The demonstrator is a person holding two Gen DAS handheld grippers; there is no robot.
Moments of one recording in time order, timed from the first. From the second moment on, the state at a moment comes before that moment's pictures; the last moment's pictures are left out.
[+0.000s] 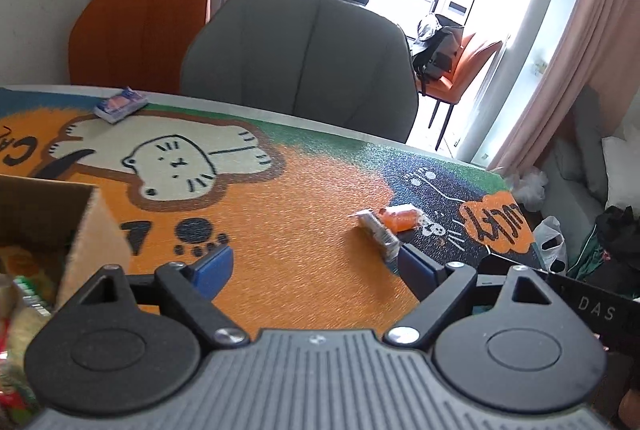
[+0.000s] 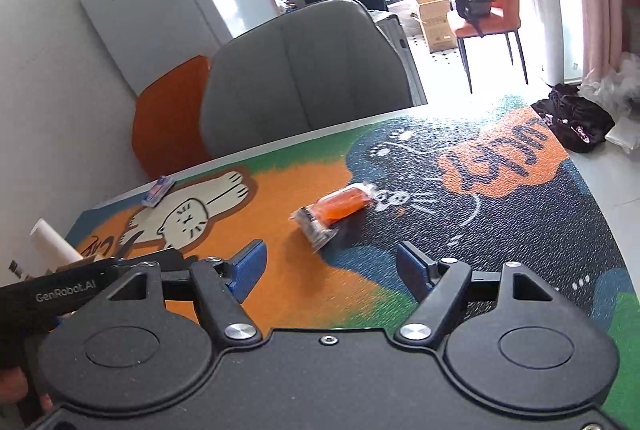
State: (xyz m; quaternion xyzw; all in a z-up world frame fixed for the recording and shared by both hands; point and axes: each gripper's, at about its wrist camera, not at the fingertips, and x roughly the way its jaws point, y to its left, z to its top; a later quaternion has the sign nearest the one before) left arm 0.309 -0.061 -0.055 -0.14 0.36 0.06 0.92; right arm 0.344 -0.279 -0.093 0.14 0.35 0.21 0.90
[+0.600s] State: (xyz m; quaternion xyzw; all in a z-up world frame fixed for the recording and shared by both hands) left arm 0.399 -0.092 -0.106 -0.14 0.39 0.07 0.91; right arm 0.408 -0.305 -0.125 0.15 0.37 0.19 0.90
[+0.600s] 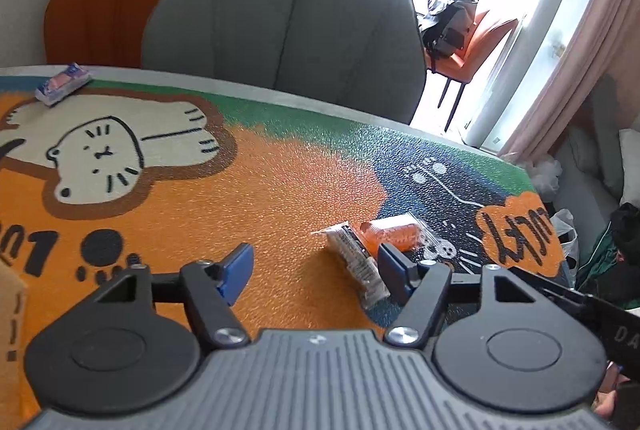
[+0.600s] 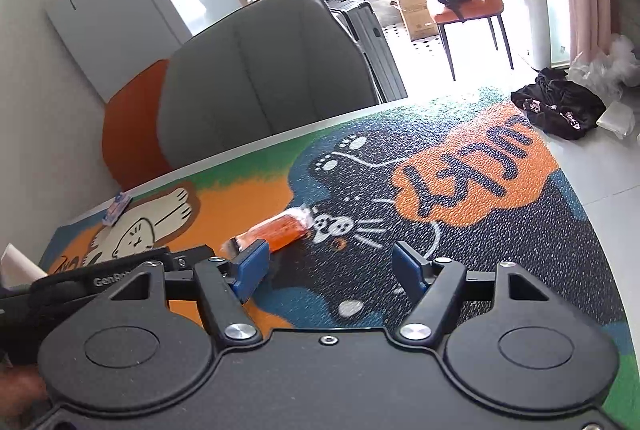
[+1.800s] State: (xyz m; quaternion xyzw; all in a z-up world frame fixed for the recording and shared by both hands) left arm 0.412 -0.024 -0.126 -0.17 0.40 0.10 0.89; right arm 0.460 -0.227 -0.146 0.11 0.38 0.16 0.90
